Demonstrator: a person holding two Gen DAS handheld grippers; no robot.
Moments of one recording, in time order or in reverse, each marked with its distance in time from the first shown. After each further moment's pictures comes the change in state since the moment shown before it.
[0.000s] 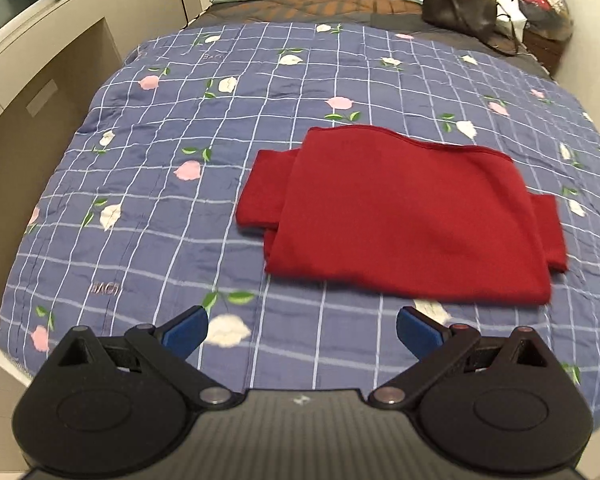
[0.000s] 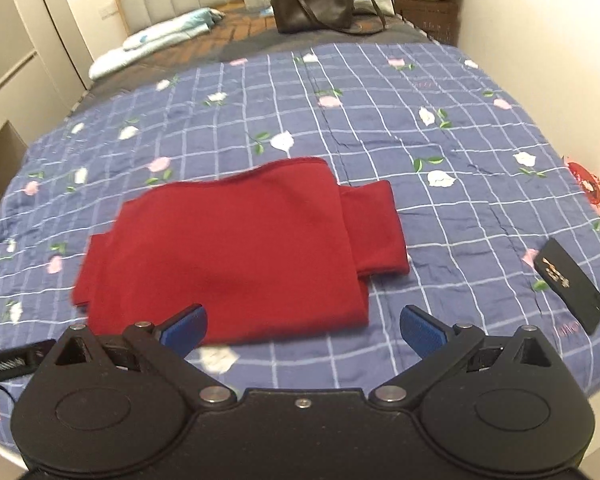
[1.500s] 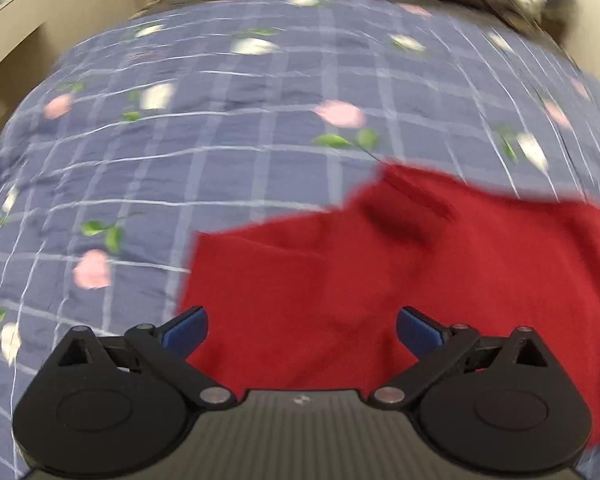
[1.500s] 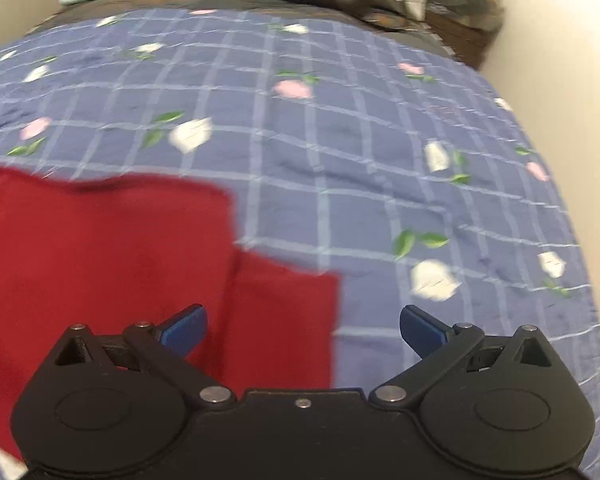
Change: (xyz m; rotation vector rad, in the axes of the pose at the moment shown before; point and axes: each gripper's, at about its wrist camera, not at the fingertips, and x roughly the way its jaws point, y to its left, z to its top) left arm 0.240 -0.019 0.139 0.137 0.041 -0.025; right arm 0.236 -0.058 0.096 -0.279 0.028 -0.153
